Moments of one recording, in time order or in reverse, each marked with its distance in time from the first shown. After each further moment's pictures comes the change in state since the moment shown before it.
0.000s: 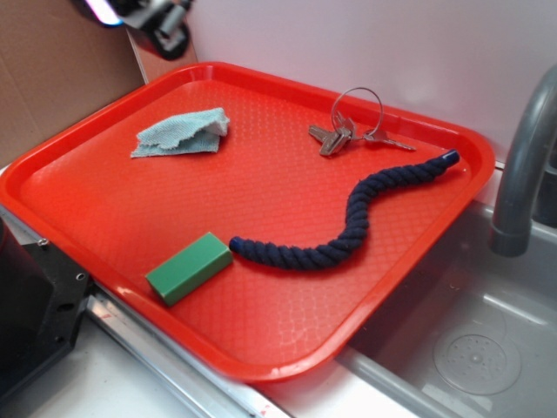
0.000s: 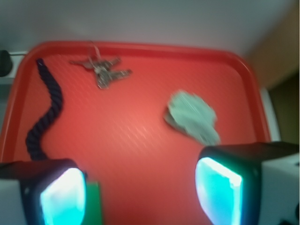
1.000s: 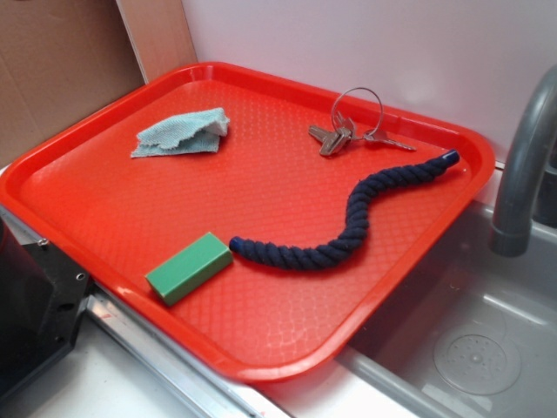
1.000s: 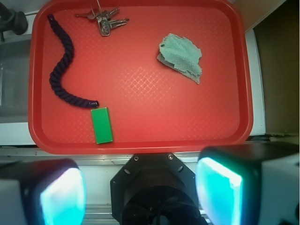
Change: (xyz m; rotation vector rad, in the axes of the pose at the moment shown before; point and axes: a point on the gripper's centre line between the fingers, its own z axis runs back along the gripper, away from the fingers) arm -0.055 0.012 0.090 -0.056 0.267 0.103
